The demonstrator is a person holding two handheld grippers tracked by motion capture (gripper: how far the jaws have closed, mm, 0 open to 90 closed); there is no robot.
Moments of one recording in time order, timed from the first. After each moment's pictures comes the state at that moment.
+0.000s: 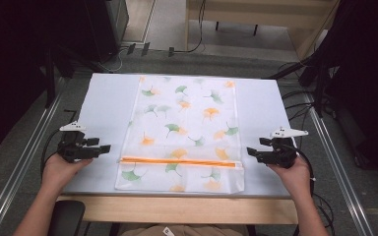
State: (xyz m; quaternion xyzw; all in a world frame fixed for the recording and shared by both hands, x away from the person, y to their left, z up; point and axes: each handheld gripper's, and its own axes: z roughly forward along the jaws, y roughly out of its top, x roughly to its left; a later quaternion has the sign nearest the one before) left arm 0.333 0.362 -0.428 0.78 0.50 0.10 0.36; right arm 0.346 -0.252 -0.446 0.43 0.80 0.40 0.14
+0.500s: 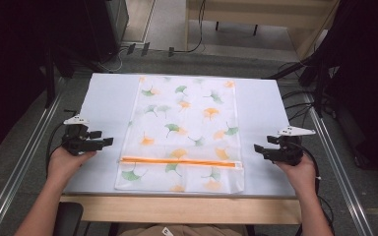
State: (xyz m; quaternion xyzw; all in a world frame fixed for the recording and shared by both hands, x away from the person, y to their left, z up) left arm 0.348 0.356 -0.427 0.78 0.50 0.12 0.36; right arm 0.356 -0.275 -0.454 0.45 0.78 0.40 0.15
